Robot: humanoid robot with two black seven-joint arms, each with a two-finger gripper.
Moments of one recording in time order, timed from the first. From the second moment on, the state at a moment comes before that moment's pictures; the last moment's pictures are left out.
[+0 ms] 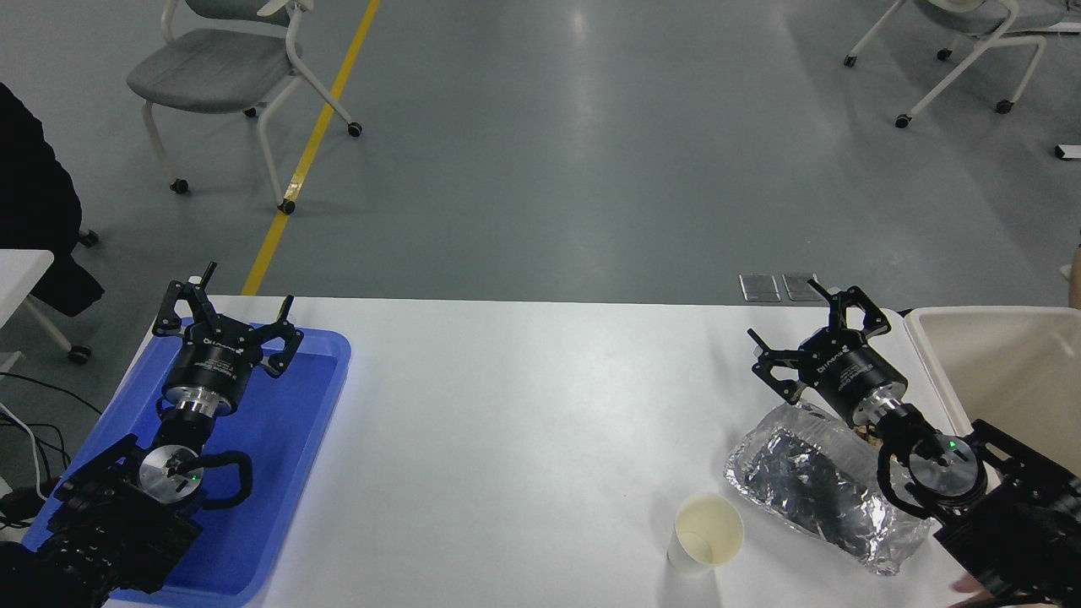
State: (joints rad) left arm -0.64 0.19 -0.88 -0.19 -0.21 -0.79 -0.30; right arm 0.54 -0.33 0.67 0.57 0.32 0.57 0.04
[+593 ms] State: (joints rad) left arm -0.64 0.20 -0.88 -0.19 -0.21 -0.79 -0.31; right arm 0.59 -0.33 0.67 0.57 0.21 0.56 0.04
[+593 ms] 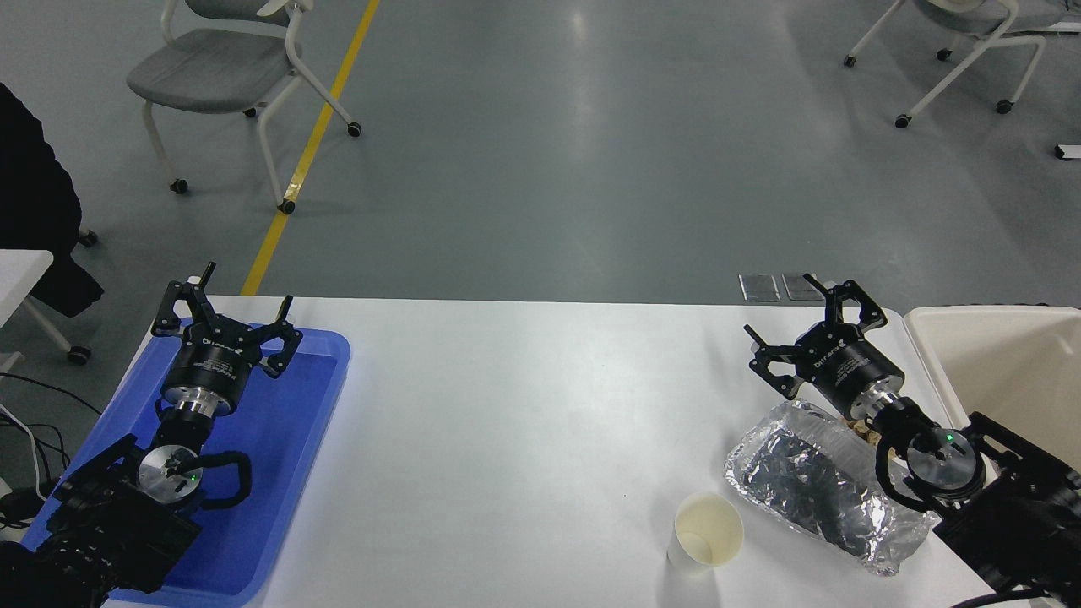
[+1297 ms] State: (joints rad) left arm -0.64 0.20 -0.88 -0.20 -0.21 -0.79 -0.30; right arm 1.14 -0.51 0.11 0.66 -0.19 0.55 0.03
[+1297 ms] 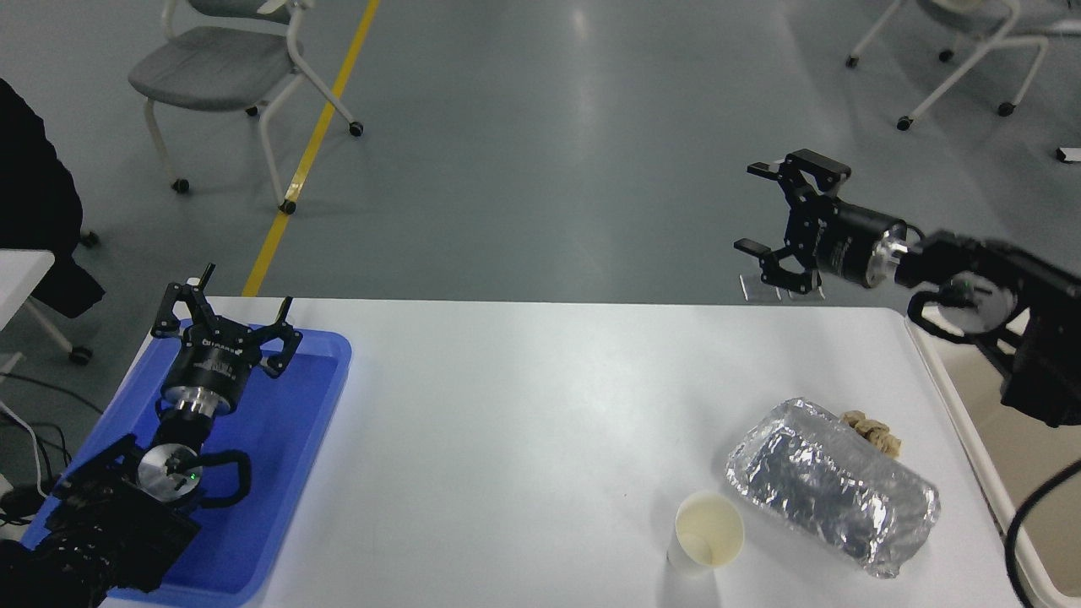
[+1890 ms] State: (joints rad) left arm -0.64 0.20 -0.88 -0.20 -0.21 -0.79 -0.30; right arm 1.85 -0.62 -0.81 1.21 -0.28 0.65 0.04
